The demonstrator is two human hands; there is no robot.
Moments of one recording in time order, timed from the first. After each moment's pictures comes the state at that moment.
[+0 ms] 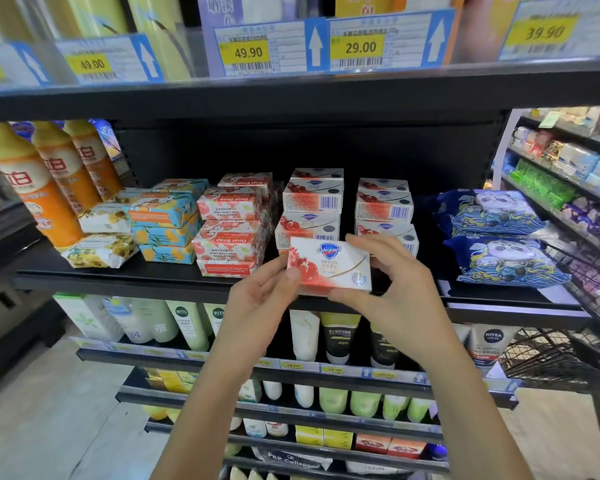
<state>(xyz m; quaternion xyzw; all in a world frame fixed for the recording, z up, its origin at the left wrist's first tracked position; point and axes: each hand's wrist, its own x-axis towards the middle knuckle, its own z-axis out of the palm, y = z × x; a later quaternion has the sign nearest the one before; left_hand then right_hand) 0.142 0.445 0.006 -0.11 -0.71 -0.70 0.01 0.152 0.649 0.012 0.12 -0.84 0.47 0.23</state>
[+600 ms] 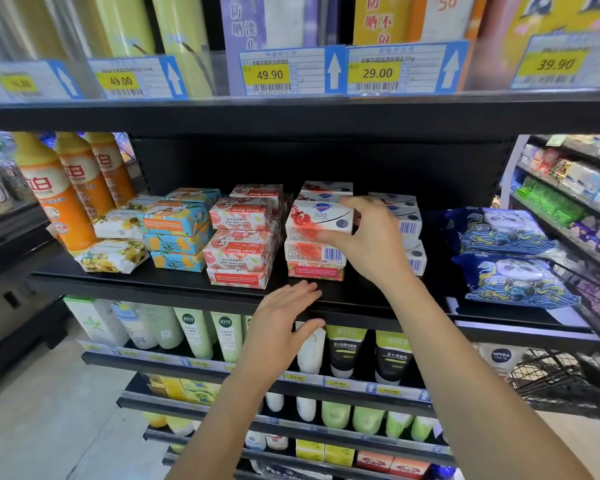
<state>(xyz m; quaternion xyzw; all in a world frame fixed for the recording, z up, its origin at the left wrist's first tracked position) 0.093 0.444 -0.059 -0.25 -0.90 -0.29 0.20 0.053 0.624 0.054 0.05 -0.89 0.39 0.25</state>
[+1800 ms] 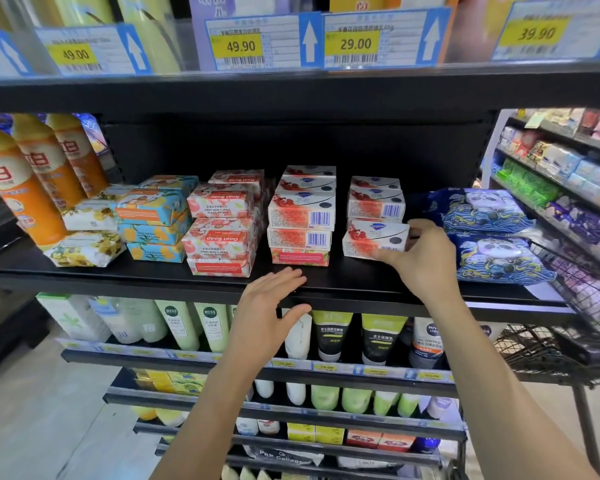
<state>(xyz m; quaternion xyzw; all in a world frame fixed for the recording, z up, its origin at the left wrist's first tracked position) 0.093 0.447 -0.062 -0.24 -0.88 -0.35 0.20 0.070 0.718 -0.012 -0.11 -0.87 0.41 0.26</state>
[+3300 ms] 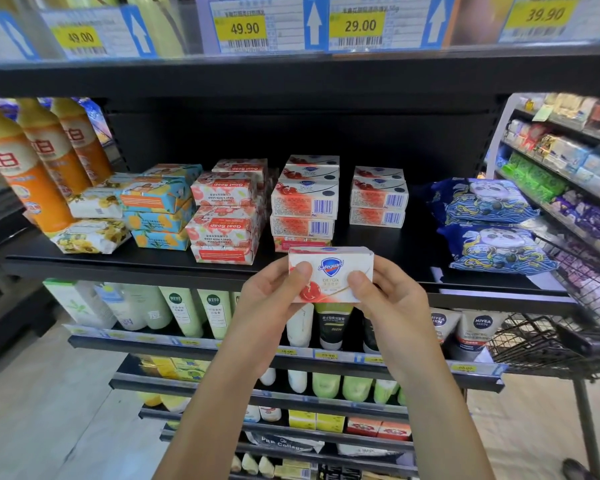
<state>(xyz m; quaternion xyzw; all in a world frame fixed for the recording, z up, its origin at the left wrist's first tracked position) 0.149 0.463 -0.005 -0.07 -0.62 -0.78 -0.07 0.171 0.634 -0.022 0.01 -0.62 0.77 0.14</state>
